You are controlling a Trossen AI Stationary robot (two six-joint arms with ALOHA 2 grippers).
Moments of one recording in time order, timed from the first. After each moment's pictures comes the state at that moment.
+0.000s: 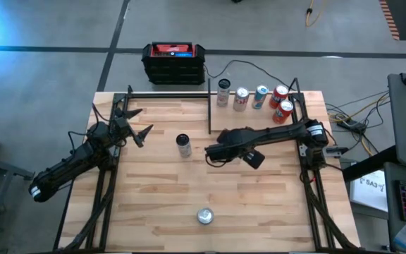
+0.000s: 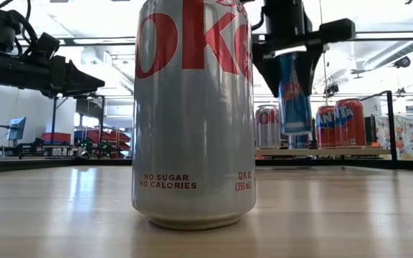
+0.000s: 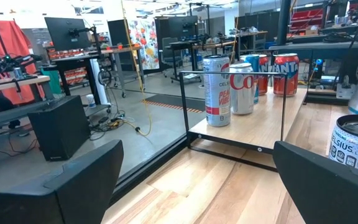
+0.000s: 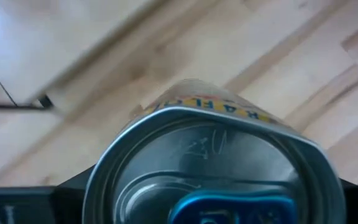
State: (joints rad) left arm 0.63 0.02 0.03 0.01 -0.02 0.12; right arm 0.09 1.95 1.77 -1.56 0.29 2.36
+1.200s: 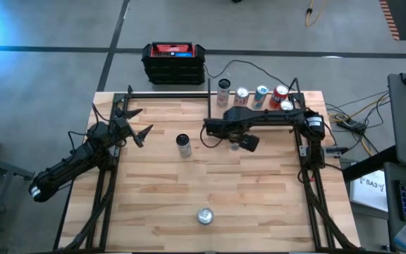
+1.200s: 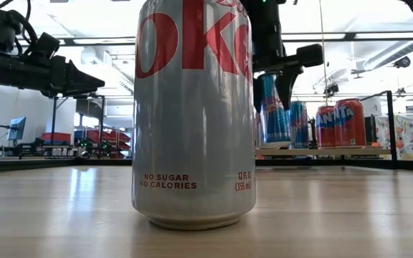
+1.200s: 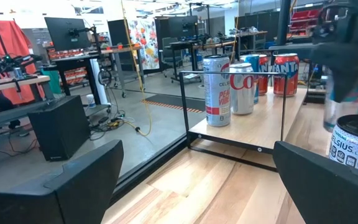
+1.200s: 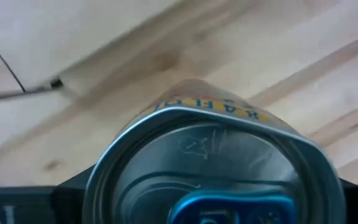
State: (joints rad) left arm 0.63 0.02 0.03 0.01 -0.02 0.12; right arm -0.13 1.95 1.75 -1.39 0.11 1.94
